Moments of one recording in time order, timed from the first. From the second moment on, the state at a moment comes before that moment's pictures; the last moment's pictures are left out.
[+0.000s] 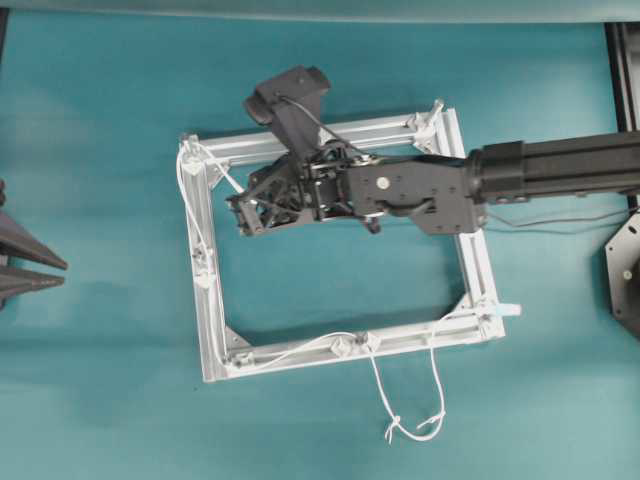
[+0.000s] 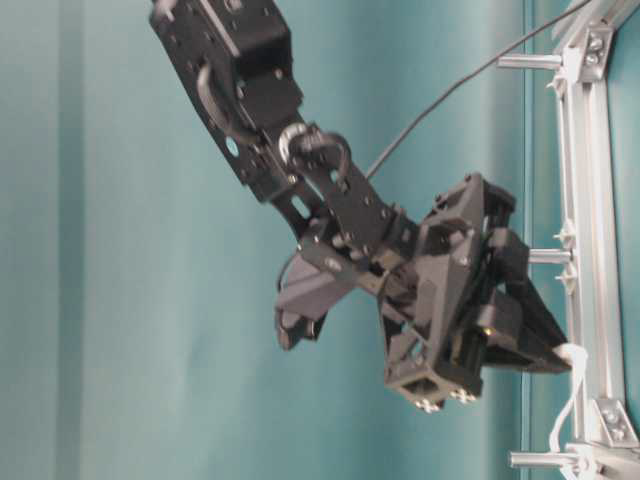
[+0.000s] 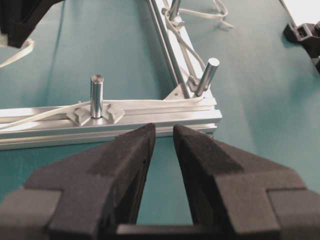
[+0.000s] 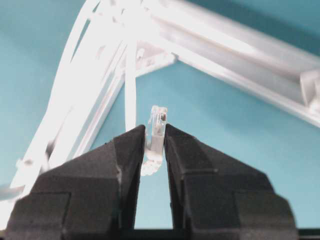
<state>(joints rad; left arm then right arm) -0.11 -1.35 1.43 -0.06 0.21 -0.11 -0.11 0.34 0.18 -0.55 0.42 1.36</state>
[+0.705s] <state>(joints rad) -0.11 -1.36 1.43 -0.06 0.21 -0.11 -0.06 0.20 0.38 -0.55 0.41 1.42</state>
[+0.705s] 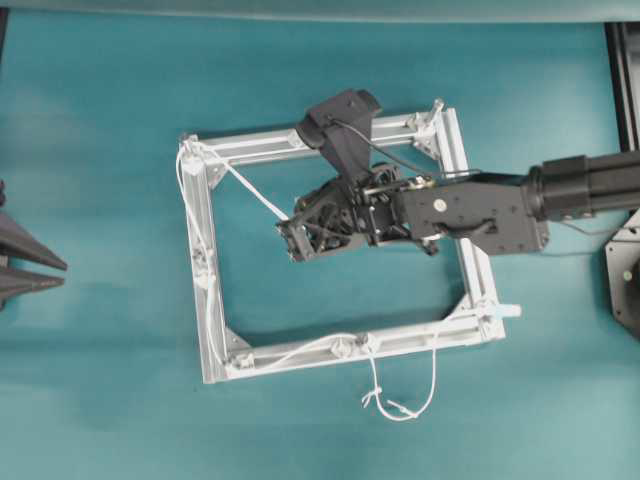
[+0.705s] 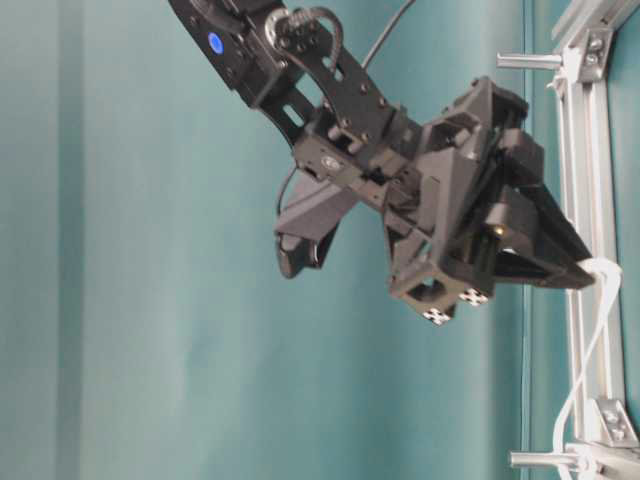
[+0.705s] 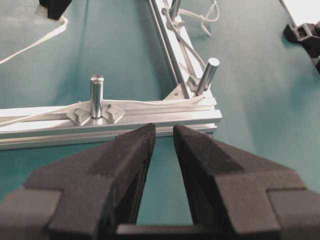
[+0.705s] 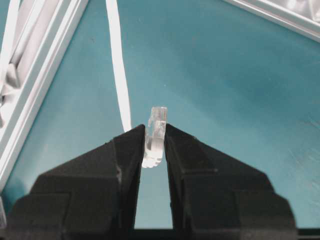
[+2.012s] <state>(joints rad) -0.11 -1.35 1.43 -0.06 0.21 -0.11 -0.09 0.19 0.44 -0.63 0.03 1.32</state>
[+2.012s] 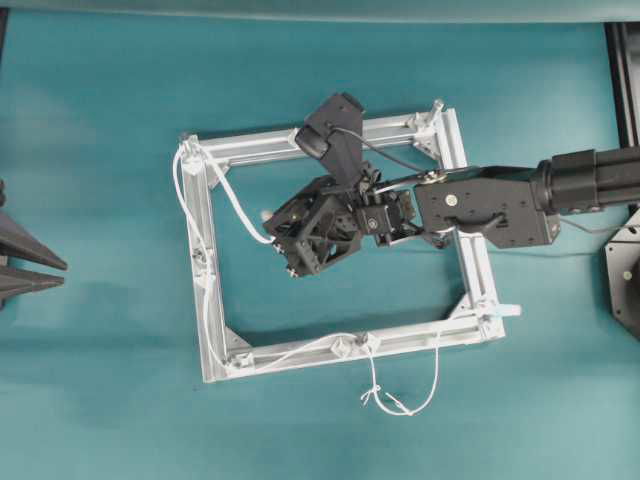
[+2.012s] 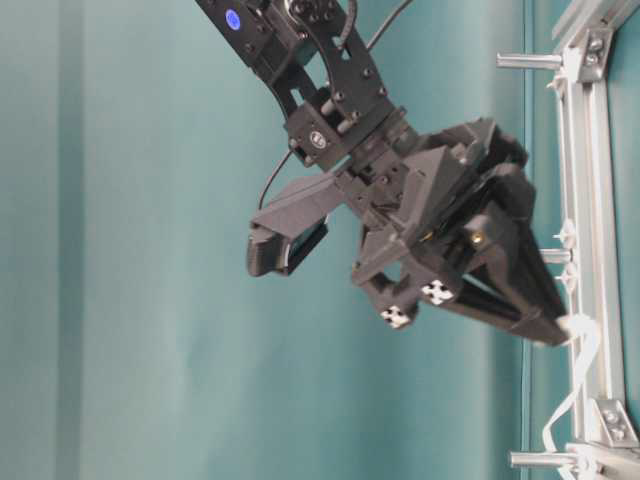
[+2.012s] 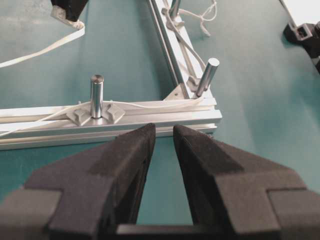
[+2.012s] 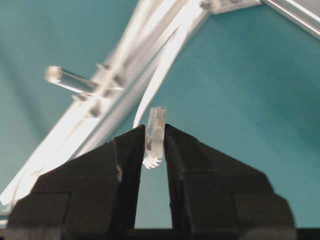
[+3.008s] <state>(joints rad) -0.11 -1.36 1.43 -0.06 0.21 -0.11 -0.25 -0.12 0.68 -0.64 0.43 1.26</state>
